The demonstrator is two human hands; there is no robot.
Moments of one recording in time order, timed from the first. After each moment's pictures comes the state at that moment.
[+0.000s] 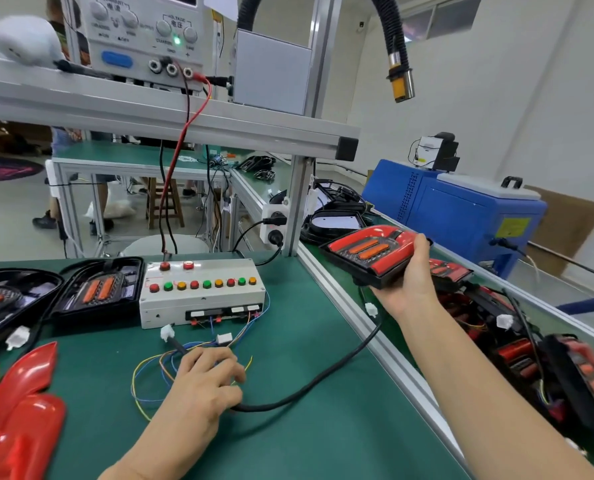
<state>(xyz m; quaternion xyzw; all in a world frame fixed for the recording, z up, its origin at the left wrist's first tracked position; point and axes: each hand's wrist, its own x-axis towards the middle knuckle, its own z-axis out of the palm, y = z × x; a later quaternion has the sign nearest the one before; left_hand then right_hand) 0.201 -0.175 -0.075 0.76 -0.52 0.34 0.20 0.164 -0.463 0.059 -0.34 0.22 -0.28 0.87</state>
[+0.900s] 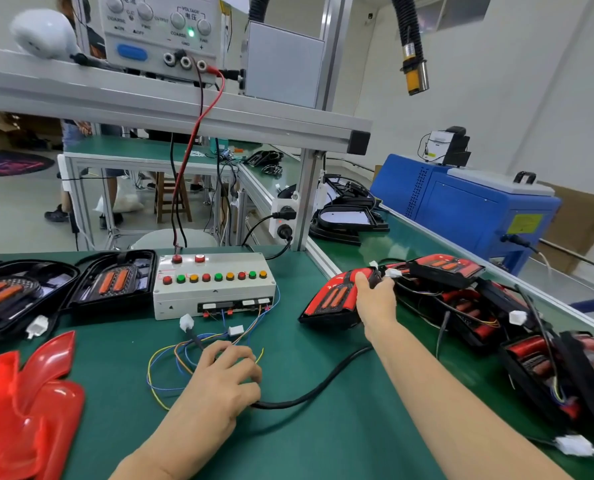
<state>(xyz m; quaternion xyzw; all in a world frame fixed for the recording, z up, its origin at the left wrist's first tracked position) 0.193 -0.172 -0.070 0.76 -0.54 0.31 0.17 0.194 -0.436 -0.008 -0.69 0.40 -0.28 0.53</state>
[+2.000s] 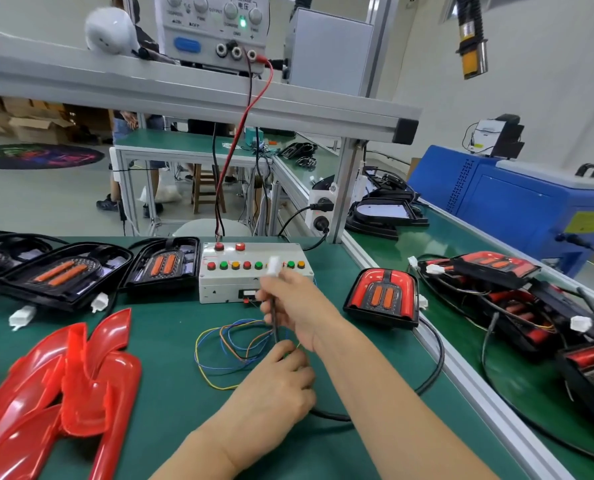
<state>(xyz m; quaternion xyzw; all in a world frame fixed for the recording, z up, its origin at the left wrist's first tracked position) 0.167 -0.182 -0.054 0.77 -0.59 0.25 0.00 0.202 -0.280 0.010 -0.68 0.10 0.01 0.73</state>
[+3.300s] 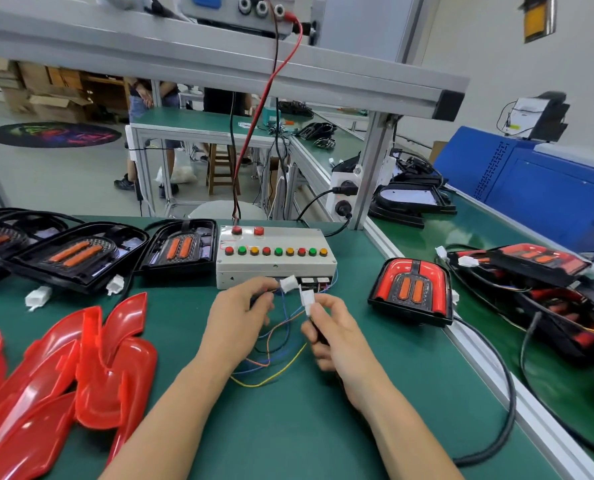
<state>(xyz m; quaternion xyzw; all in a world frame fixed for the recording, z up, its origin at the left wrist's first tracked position) 0.236 -0.155 -0.047 0.82 -0.18 0.06 0.54 0.170 -0.301 -0.055 -0.69 0.09 -0.03 0.72</state>
